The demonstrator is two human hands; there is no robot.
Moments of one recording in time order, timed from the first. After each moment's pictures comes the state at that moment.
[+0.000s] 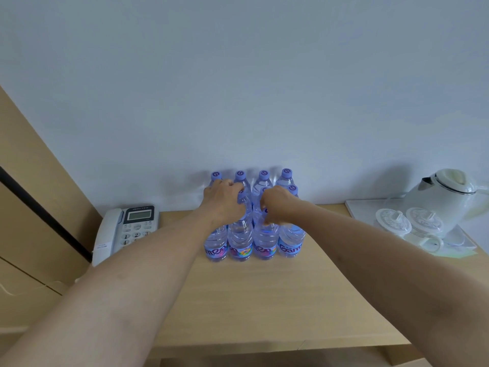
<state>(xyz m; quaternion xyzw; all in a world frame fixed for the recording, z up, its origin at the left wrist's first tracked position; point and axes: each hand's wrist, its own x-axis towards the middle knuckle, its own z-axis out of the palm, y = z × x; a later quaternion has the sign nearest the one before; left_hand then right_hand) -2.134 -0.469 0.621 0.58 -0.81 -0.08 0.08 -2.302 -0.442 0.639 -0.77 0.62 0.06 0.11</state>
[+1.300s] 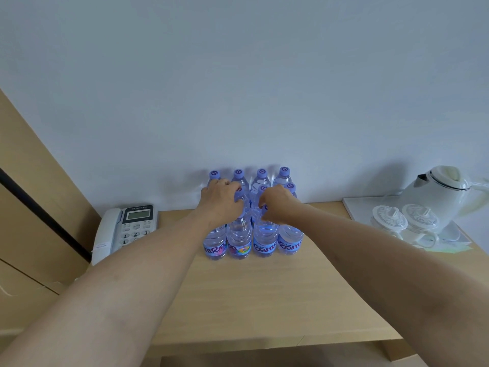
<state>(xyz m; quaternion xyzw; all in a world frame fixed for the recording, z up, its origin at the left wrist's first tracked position) -2.132 -0.465 0.616 0.58 -0.80 -0.08 0.12 -2.309 -0.439 0.628 -0.77 0.63 -0.01 0.10</state>
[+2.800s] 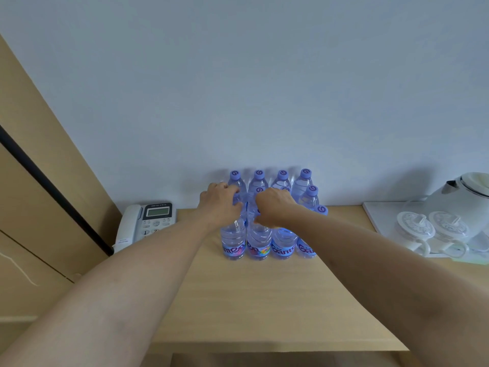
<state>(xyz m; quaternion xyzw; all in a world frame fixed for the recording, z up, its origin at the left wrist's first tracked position) -2.077 -0.473 0.607 0.61 -0.78 -0.09 0.12 -2.241 -0.445 0.634 -0.80 0.59 0.05 0.01</state>
